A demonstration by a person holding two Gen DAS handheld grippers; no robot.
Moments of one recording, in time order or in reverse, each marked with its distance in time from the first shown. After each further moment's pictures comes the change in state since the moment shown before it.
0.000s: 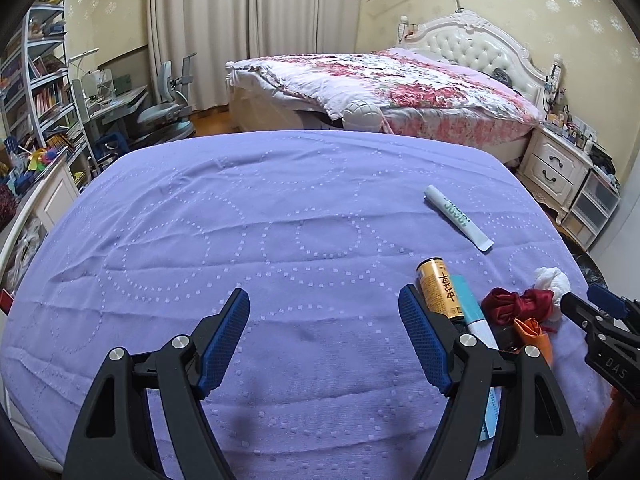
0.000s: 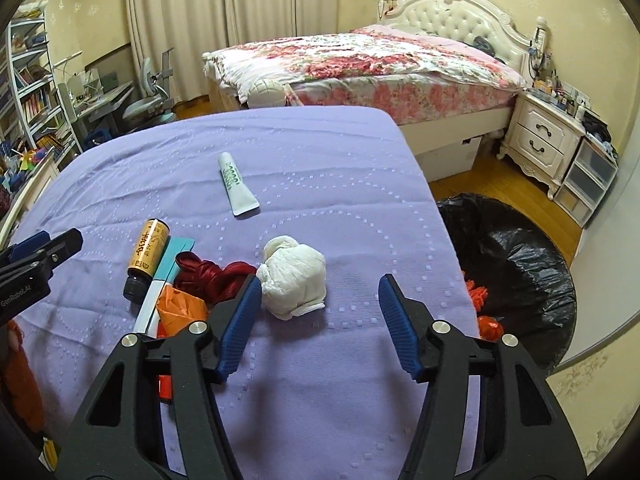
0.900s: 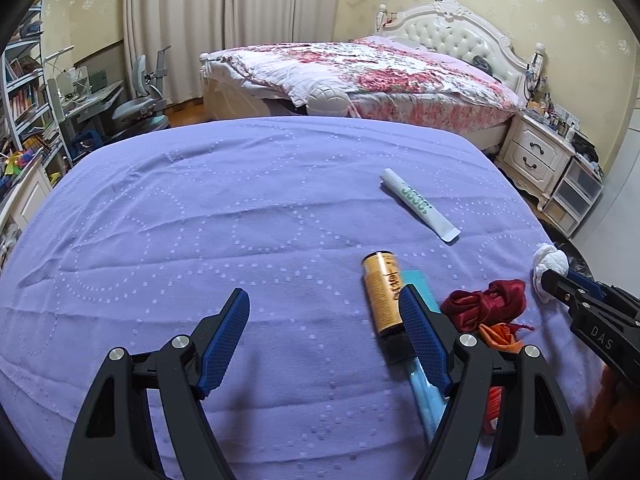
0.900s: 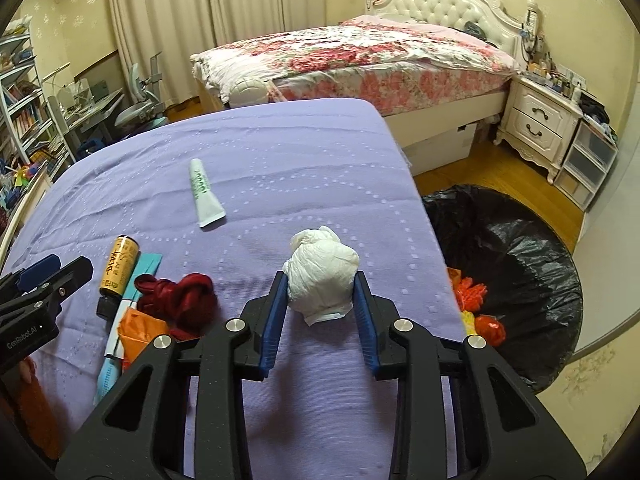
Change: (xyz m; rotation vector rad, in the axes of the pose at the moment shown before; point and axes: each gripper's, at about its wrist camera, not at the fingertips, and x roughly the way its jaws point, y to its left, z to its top) left arm 0.019 -0.031 0.001 0.033 0.045 -0.085; right arm 0.016 -0.026 0.007 0.063 0.015 0.002
